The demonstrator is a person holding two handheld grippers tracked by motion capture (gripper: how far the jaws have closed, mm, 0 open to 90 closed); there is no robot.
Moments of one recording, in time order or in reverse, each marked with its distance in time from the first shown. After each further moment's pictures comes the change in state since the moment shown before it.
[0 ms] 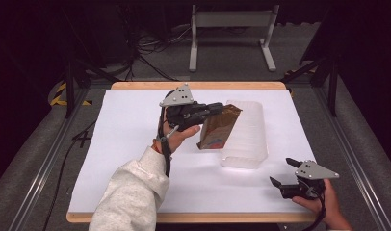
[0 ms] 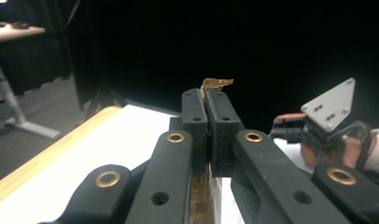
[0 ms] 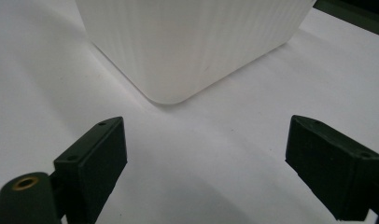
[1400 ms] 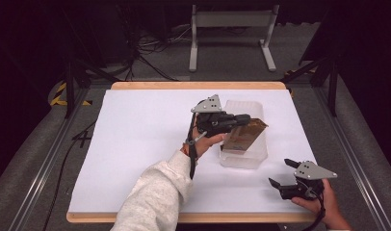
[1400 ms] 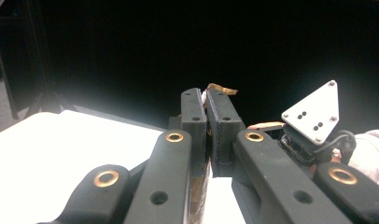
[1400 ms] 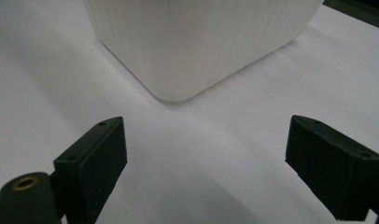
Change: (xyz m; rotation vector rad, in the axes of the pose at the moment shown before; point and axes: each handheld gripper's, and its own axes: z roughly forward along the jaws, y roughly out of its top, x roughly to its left) left arm -0.001 -0.044 0.078 -0.035 -0.183 -0.085; right arm 0.001 -0.001 0.003 0.006 0.018 -0.008
